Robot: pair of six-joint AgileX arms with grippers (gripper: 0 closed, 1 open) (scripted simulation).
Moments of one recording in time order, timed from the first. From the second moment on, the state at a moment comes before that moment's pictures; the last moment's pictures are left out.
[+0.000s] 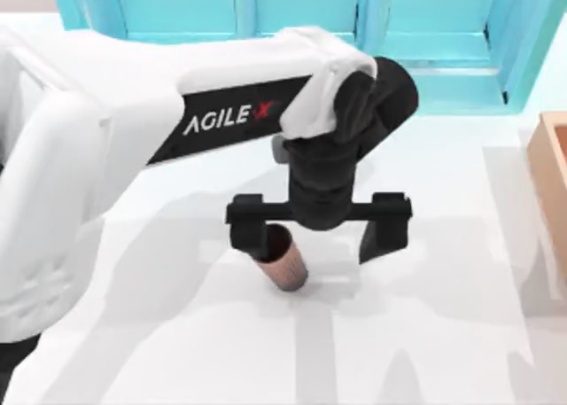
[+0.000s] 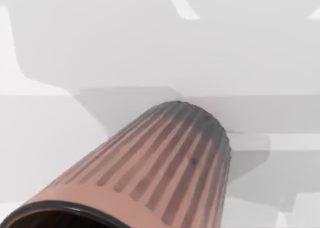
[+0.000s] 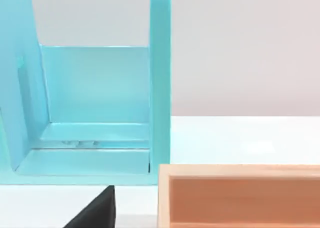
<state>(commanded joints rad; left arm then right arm) -0.80 2.22 1.73 -1.08 0.00 -0.77 0.00 0.00 0.00 0.00 0.00 0.00</state>
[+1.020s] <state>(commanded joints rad) -0.80 2.22 1.73 -1.08 0.00 -0.77 0.00 0.00 0.00 0.00 0.00 0.00</state>
